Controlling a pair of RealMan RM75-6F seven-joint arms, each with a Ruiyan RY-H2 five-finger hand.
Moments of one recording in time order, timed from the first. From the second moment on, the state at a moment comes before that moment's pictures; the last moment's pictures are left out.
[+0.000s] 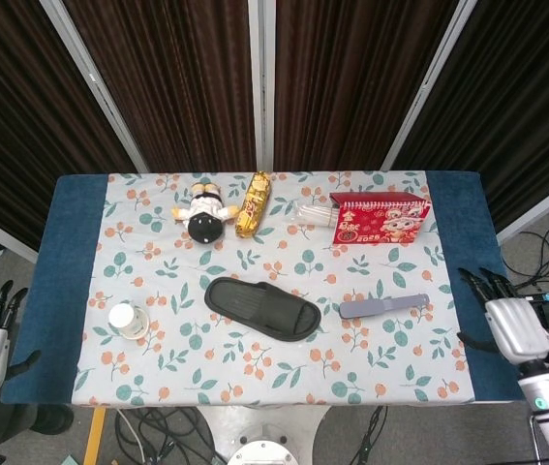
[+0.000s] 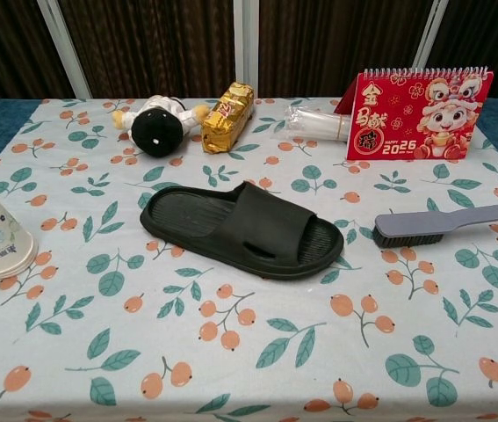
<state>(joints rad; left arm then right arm) -0.01 -1.19 -0.03 -1.60 1.49 1.56 0.17 0.25 -1.06 0.08 -1.59 -1.53 1.21 0.10</state>
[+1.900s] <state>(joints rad) 0.01 -1.21 -0.03 -1.55 1.46 1.55 0.13 0.62 -1.42 0.04 -1.18 -1.34 0.65 0.10</state>
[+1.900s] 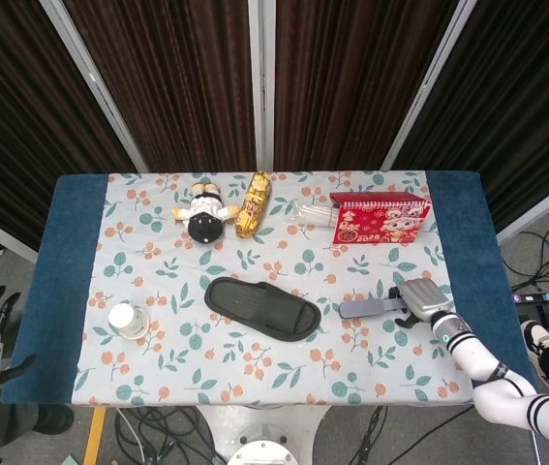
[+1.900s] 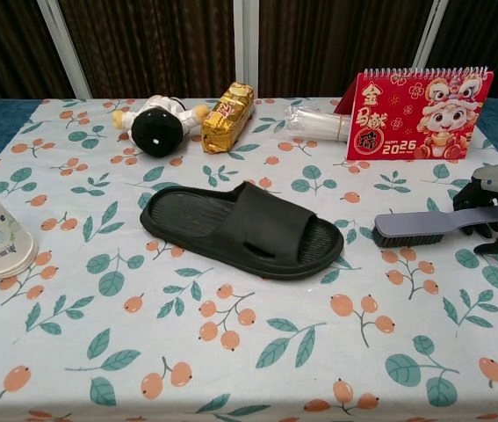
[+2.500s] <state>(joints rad) 0.01 -1.22 -0.04 -1.53 1.46 1.56 0.09 0.65 -1.40 0.05 -1.23 -1.29 0.61 0.09</state>
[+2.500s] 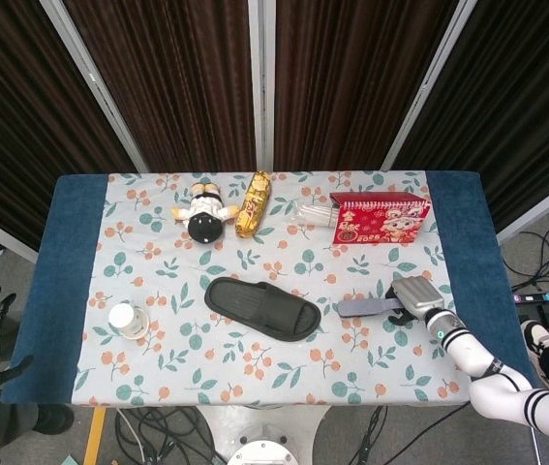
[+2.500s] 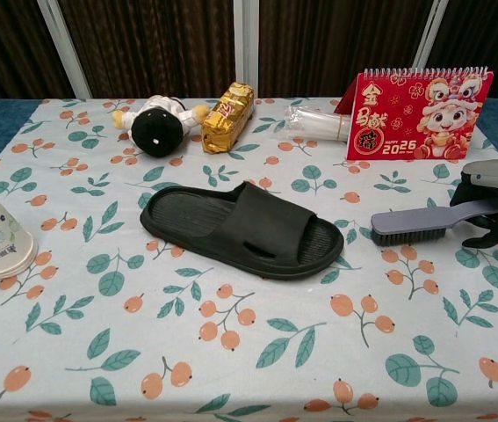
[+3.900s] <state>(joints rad) -0.32 -1.20 -0.08 -1.52 1.72 1.33 -0.23 0.65 -1.29 0.10 -1.45 -1.45 0.92 0.05</state>
